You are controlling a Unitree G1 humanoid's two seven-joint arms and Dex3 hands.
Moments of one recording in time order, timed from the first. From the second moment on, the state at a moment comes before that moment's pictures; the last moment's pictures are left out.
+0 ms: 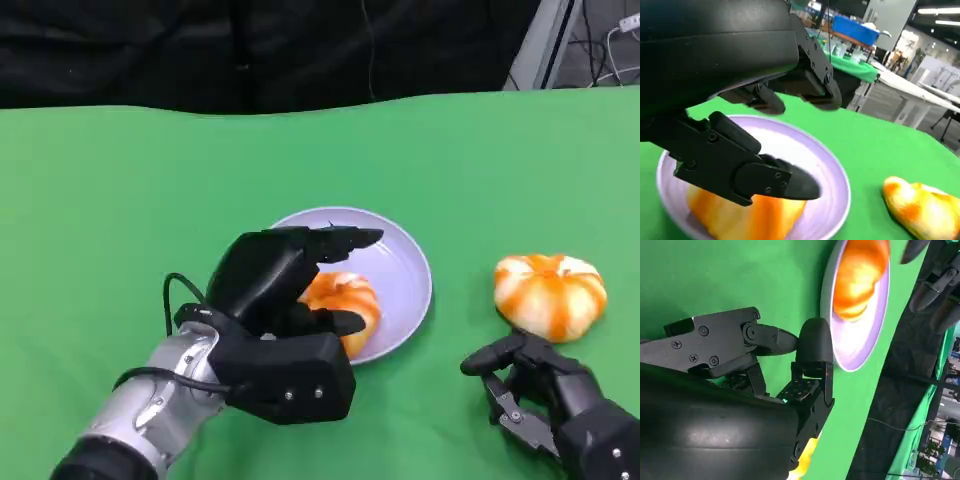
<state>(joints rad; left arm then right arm) -0.47 0.13 -0.43 0.61 0.64 -0.41 0.25 -0.11 -0.04 0.06 0.79 -0.14 -0.69 -0.07</state>
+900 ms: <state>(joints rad) -0.30 0.11 -0.18 0.50 0.12 -0.58 -0.08 -0.10 -0.04 0.07 0.78 -0.16 -0.68 -0.08</state>
